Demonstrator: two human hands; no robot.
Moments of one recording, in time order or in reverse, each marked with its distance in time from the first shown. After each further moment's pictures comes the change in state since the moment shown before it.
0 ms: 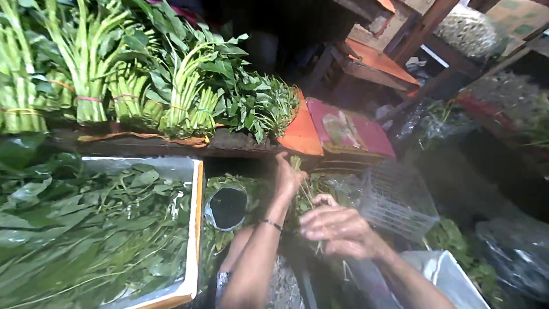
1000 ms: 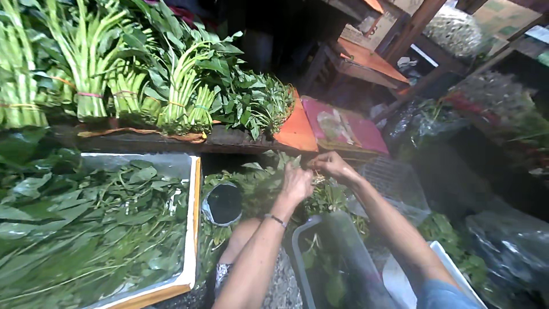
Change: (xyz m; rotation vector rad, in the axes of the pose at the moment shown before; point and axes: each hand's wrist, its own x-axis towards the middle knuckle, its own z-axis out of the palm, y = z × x) left_hand -0.019 -0.007 0.022 0.934 -0.358 0.562; right_hand 0.042 0.073 -0.058 0.032 0.094 1.276
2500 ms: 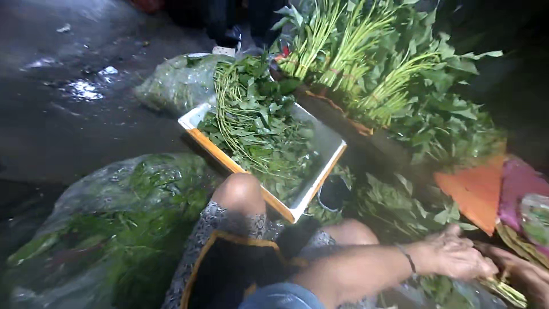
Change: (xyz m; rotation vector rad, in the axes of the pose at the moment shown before) left_hand 0.006 0.008 0.043 0.055 0.338 0.180; right_hand -0.092 -0.052 0.045 0.124 0.277 -0.076
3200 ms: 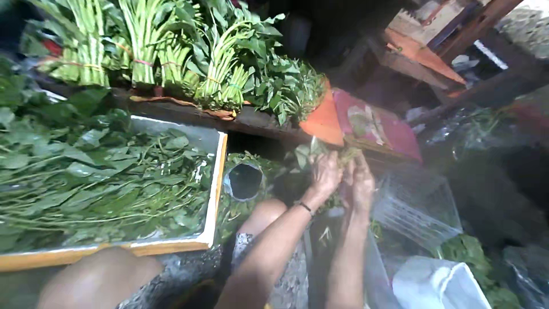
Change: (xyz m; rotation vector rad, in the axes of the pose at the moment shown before) left_hand 0.005 0.017 -0.005 -0.371 0.285 -0.409; right_hand 0.034 0.110 0.033 0.663 0.284 -0.401
